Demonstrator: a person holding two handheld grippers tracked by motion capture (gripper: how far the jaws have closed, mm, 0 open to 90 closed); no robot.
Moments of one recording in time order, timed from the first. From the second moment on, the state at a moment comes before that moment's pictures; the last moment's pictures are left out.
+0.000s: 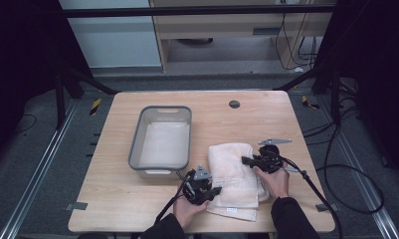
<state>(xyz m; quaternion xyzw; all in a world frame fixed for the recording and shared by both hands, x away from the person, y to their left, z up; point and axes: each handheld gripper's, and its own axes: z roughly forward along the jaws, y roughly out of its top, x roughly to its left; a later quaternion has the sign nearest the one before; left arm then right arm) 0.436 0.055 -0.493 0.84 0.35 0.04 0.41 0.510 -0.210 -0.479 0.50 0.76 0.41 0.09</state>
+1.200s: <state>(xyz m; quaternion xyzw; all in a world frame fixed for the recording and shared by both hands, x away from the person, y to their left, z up) 0.423 0.078 -0.424 0.80 0.32 0.07 0.50 0.481 -0.208 -0.406 0.46 0.73 0.48 0.15</state>
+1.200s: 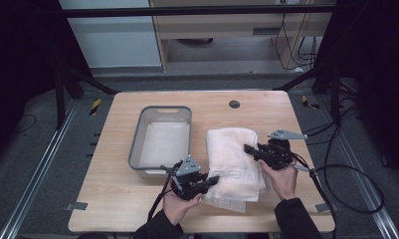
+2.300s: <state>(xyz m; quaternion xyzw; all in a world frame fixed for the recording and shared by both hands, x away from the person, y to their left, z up) 0.436 0.108 -0.361 0.77 0.31 0.12 0.54 0.493 -0.182 -0.348 0.43 0.69 0.55 0.20</state>
